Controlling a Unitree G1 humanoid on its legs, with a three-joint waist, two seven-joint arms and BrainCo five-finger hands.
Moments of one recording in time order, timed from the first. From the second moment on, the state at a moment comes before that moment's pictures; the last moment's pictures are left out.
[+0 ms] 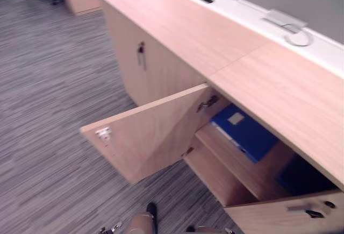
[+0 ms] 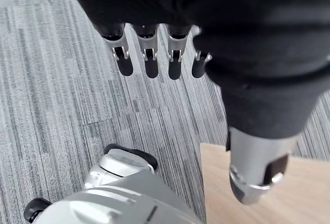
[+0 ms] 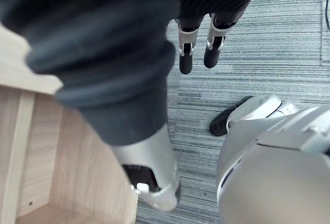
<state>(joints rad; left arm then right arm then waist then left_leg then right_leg) 0.14 0.11 0.32 1.10 -0.21 -0.01 0.05 0.04 -0.03 -0.71 1.19 0.10 0.07 -0.04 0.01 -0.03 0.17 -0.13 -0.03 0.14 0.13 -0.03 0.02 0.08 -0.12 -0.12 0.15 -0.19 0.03</state>
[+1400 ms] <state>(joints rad) -0.12 0.42 0.00 0.67 -0.03 -0.04 0.06 0.08 -0.07 -0.70 1.17 0.16 0.08 -0.01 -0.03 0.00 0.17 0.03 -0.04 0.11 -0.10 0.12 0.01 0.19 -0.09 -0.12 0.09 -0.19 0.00</state>
